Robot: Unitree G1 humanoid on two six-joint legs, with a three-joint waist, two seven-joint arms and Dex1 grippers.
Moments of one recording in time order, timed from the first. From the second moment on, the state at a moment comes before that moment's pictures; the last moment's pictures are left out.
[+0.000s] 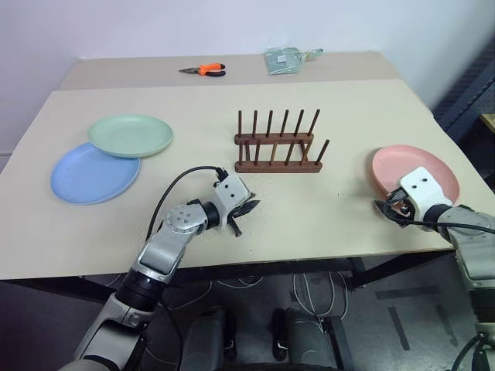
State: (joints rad) left arm -0.41 0.34 -0.30 -0.09 -0.07 0.39 -0.67; right arm -0.26 -0.81 -0.15 0.15 0.02 0.42 0.59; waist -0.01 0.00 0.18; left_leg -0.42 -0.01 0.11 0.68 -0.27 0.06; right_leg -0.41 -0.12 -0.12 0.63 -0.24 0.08
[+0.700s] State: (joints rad) left arm -0.40 0.39 -0.20 -0.11 -0.08 0.42 -0.65; right arm -0.76 -0.59 -0.45 -0.10 0.80 0.73 0.51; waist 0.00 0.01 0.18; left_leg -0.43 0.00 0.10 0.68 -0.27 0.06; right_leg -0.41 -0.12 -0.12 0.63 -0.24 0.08
